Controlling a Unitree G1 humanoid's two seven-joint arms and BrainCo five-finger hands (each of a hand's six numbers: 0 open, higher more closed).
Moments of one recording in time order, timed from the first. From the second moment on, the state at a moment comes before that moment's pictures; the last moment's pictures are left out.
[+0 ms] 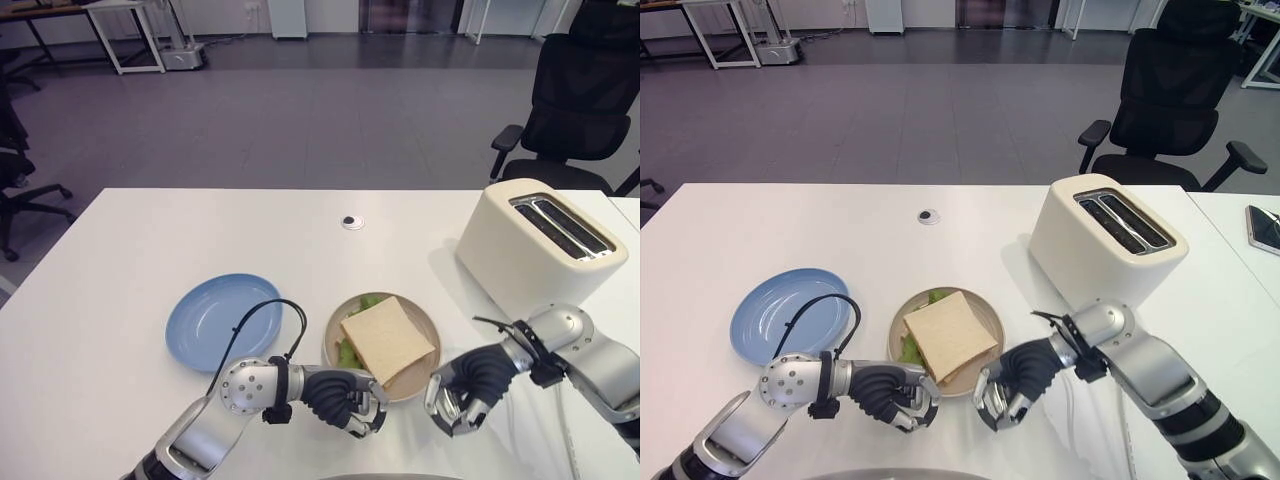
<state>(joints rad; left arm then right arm) 0.03 0.61 -0.48 -0.55 0.11 0.14 -0.94 -0.15 -0.92 0.36 -0.42 0.37 0.43 1.43</state>
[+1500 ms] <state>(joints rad) -0.56 0.22 -0.42 0.91 0.27 -0.58 -0.36 -0.54 -0.31 0.31 0.63 0.00 0.08 0.61</state>
